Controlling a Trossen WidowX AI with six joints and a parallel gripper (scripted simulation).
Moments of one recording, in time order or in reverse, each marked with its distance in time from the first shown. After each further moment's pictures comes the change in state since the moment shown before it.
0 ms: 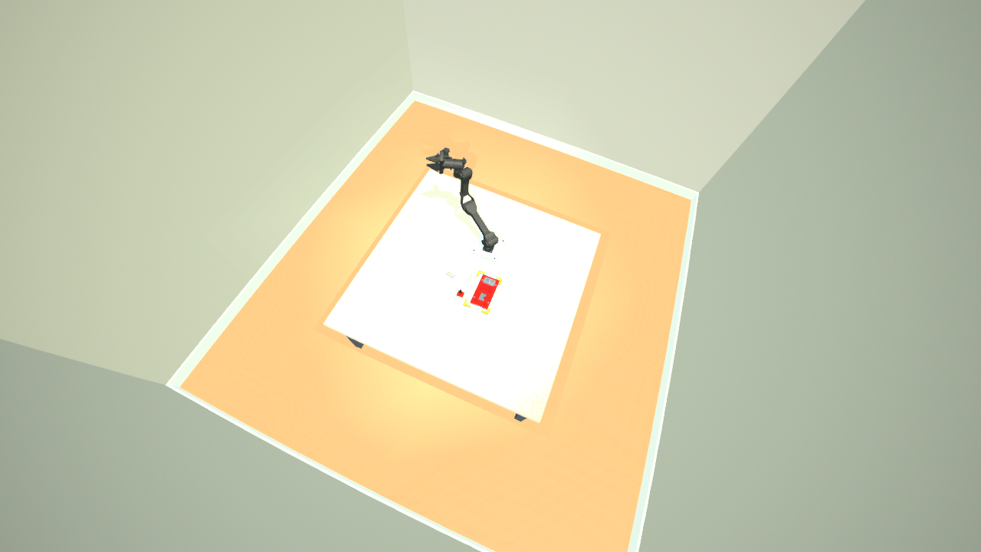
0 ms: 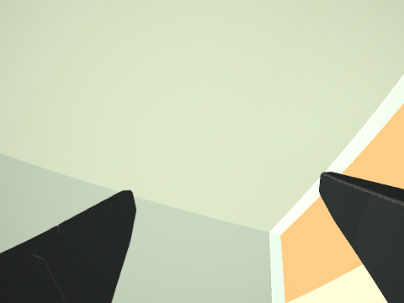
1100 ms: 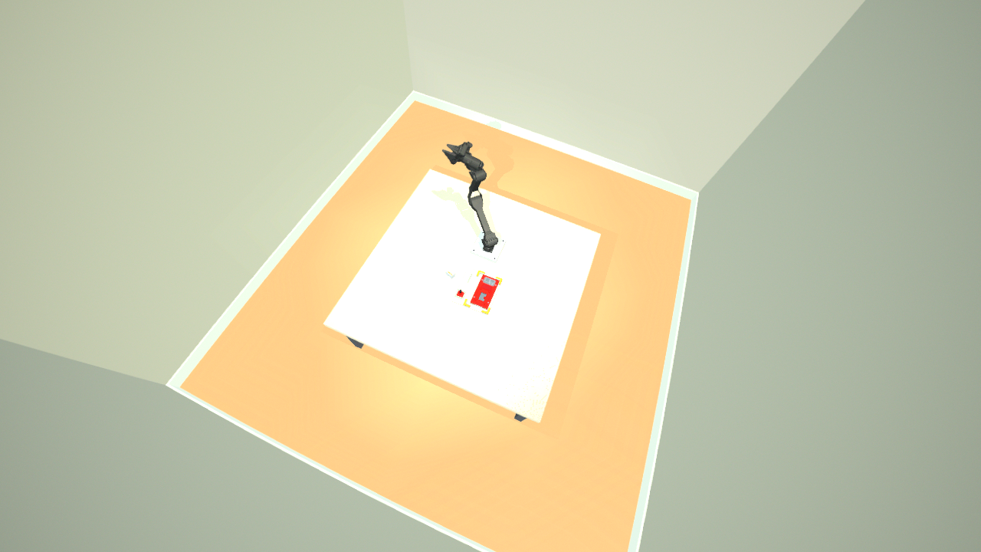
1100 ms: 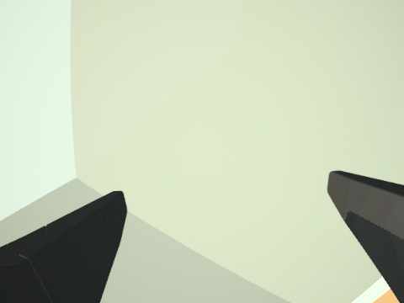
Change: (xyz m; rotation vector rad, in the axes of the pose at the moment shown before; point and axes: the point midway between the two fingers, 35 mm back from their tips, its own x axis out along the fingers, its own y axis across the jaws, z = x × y) arm -0.091 0.138 0.012 -0.085 -0.304 0.248
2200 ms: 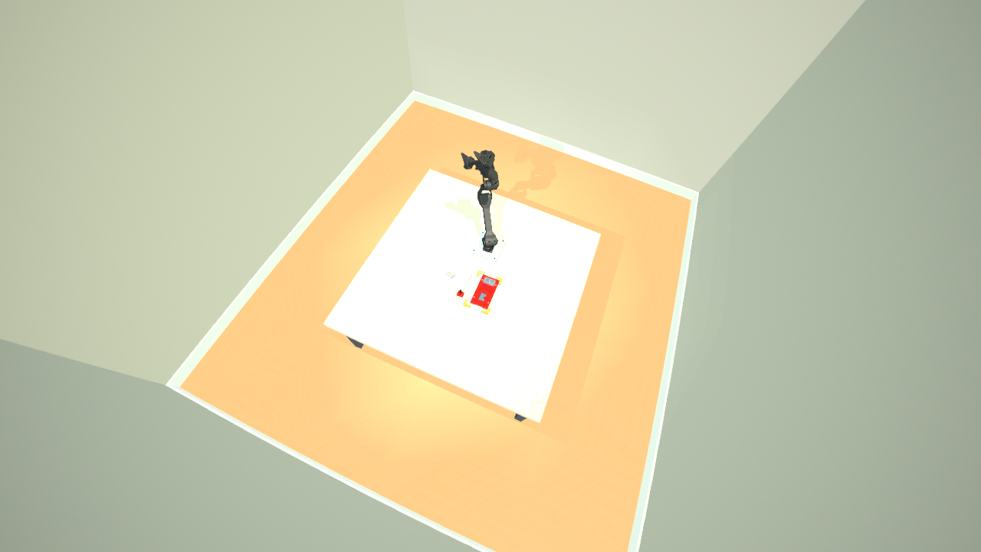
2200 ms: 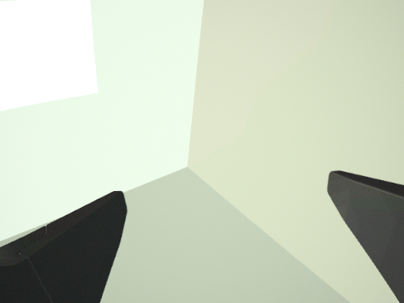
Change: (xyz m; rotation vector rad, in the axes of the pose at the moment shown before) arm -0.079 0.176 -0.048 0.025 -0.066 0.406
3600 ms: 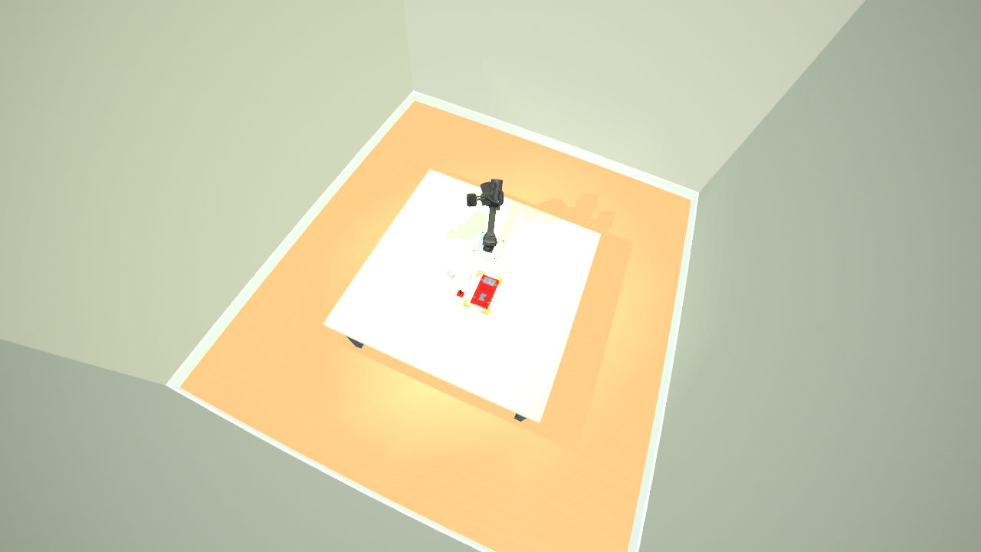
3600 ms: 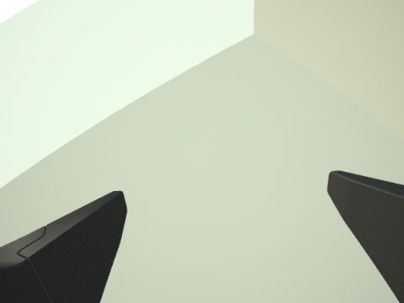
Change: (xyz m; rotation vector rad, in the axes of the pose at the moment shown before) arm -0.036 0.127 -0.195 0.200 0.435 0.259
